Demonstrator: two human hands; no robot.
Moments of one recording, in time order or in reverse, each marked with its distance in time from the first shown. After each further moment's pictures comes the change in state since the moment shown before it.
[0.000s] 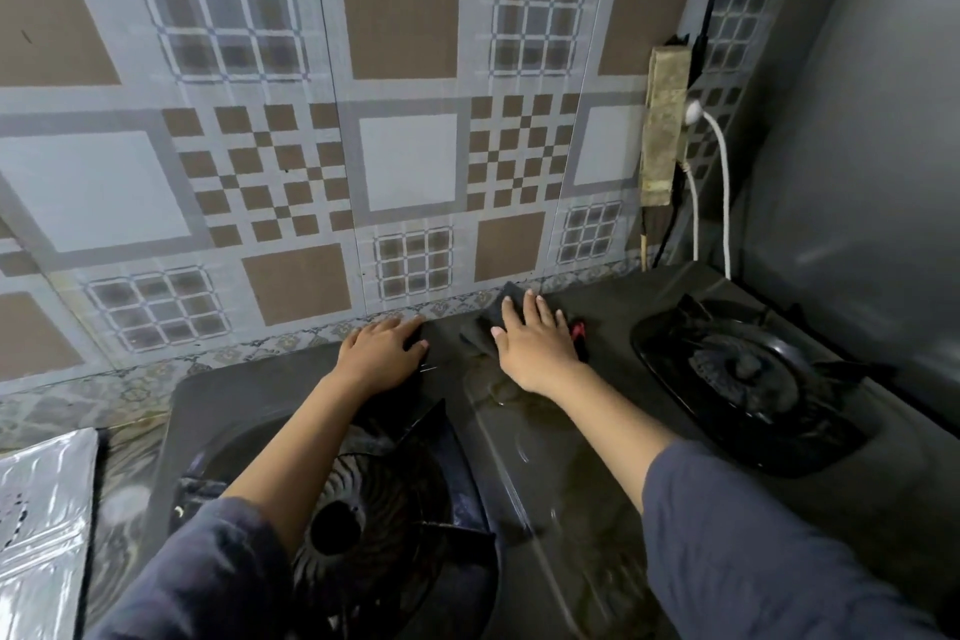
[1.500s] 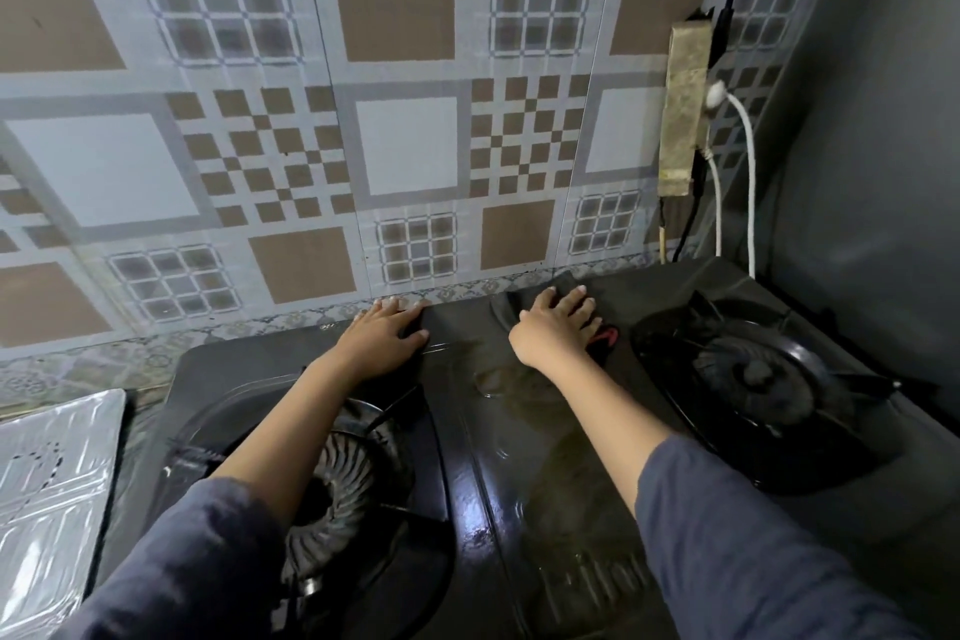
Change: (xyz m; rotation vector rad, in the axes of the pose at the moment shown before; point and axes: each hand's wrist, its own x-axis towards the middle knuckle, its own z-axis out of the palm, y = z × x) left_hand -0.005 0.015 0.002 -0.057 -0.041 -0.048; right_hand 0.008 0.012 -0.012 0.173 -0.045 0.316
